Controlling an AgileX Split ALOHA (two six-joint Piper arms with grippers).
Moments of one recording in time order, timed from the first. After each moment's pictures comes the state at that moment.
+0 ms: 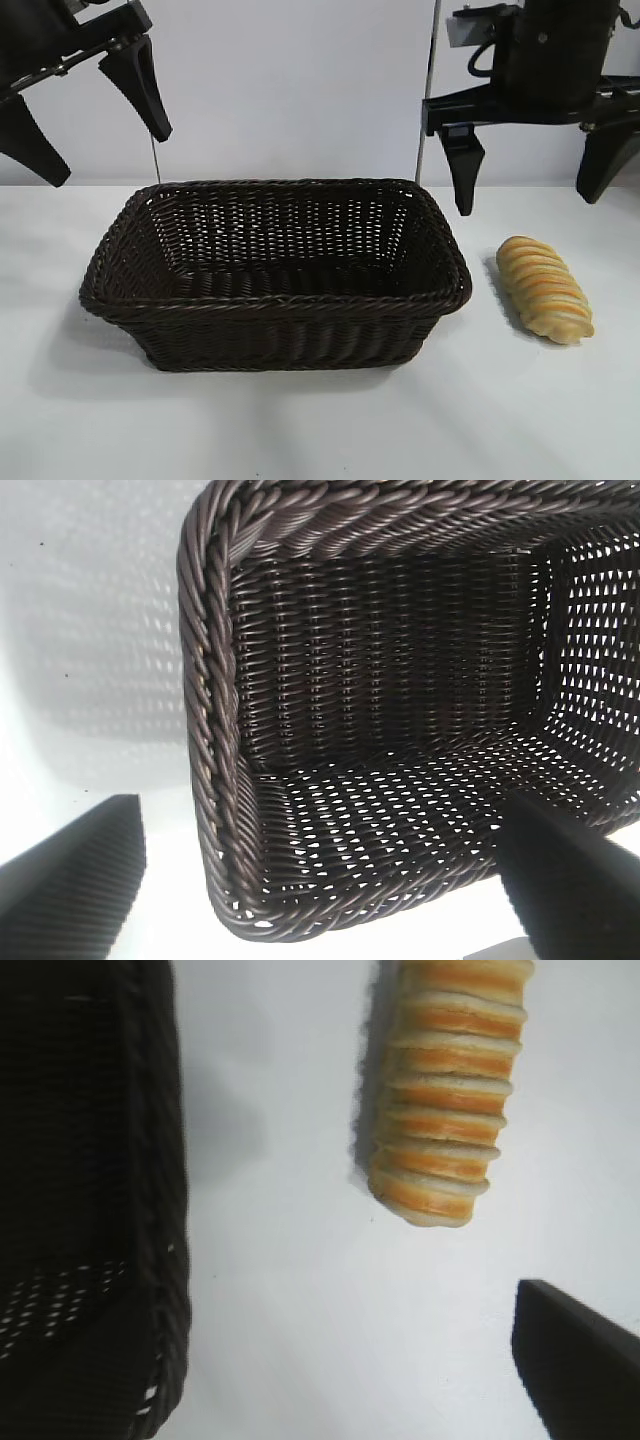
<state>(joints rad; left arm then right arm) -0.19 1.83 -1.50 -0.44 1.13 0.01 0.21 1.78 -1.34 -0.23 0.98 0.45</state>
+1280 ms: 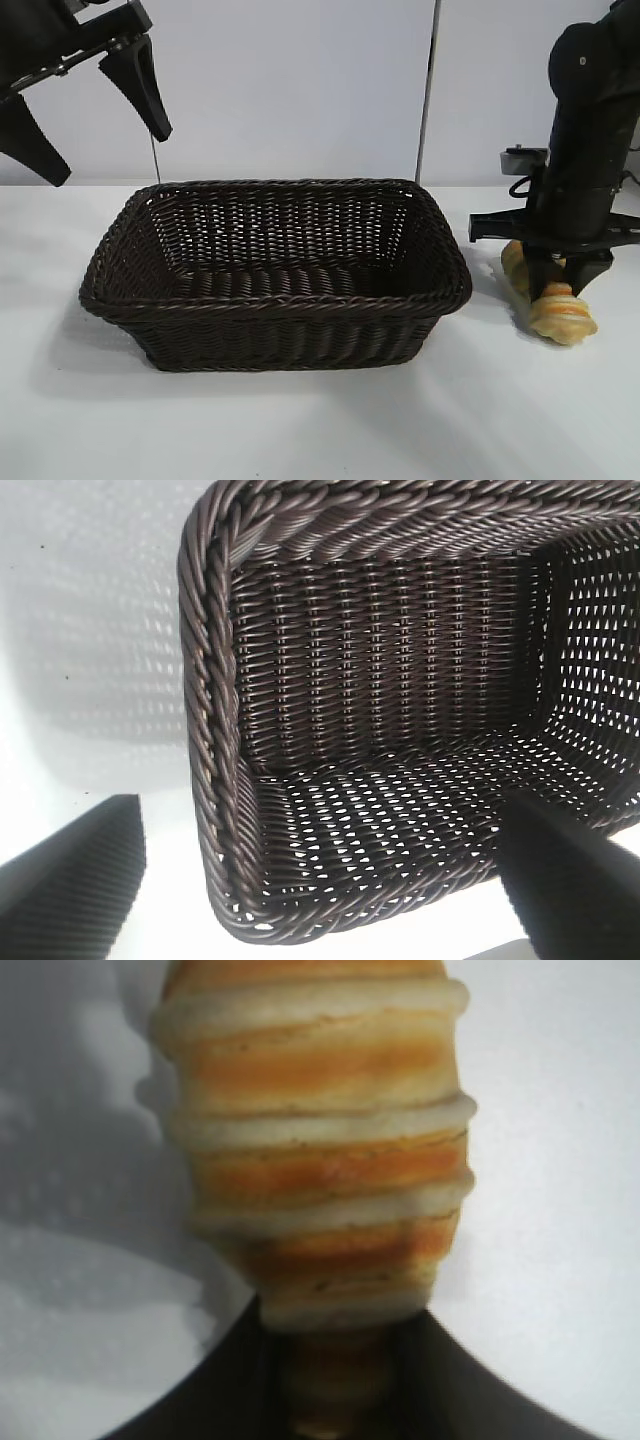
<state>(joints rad) -0.19 1.83 -1.50 -0.44 1.13 0.01 0.15 2.04 -1.34 -0.16 0.81 0.44</state>
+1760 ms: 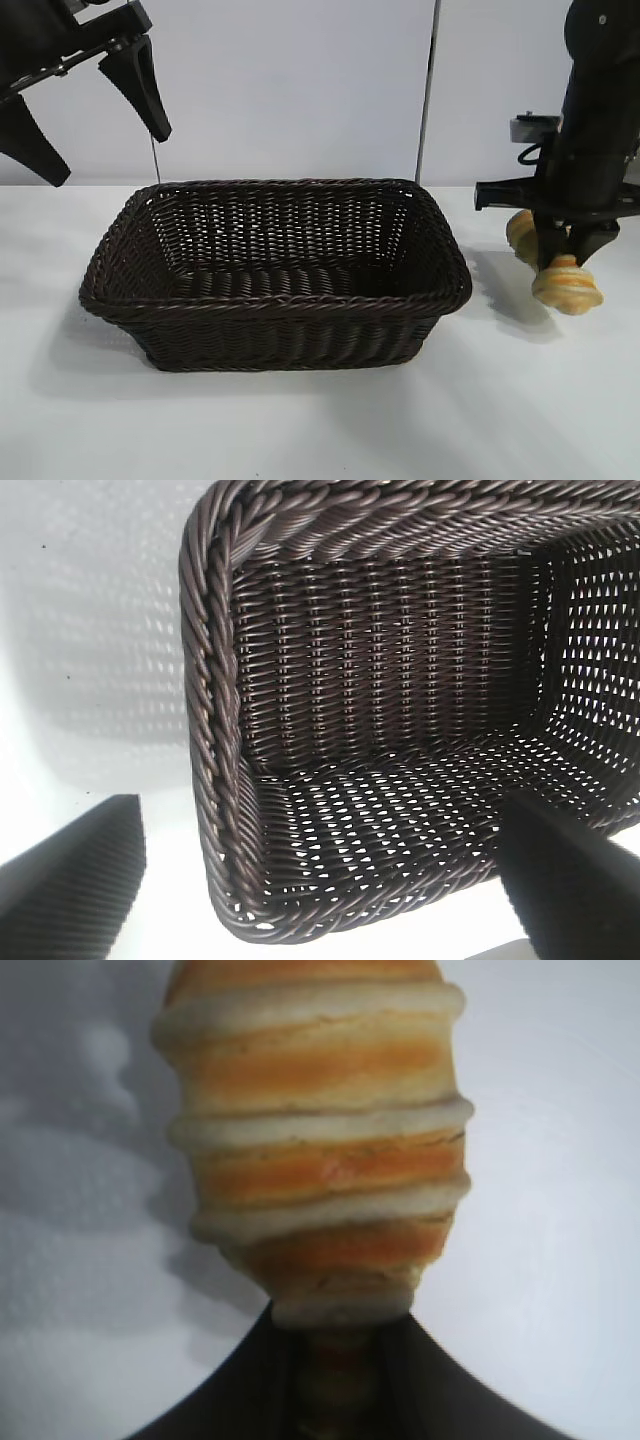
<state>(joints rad) -0.19 1.83 -1.50 -0.44 1.13 0.01 0.15 1.80 -1.36 -0.16 0.90 0.43</state>
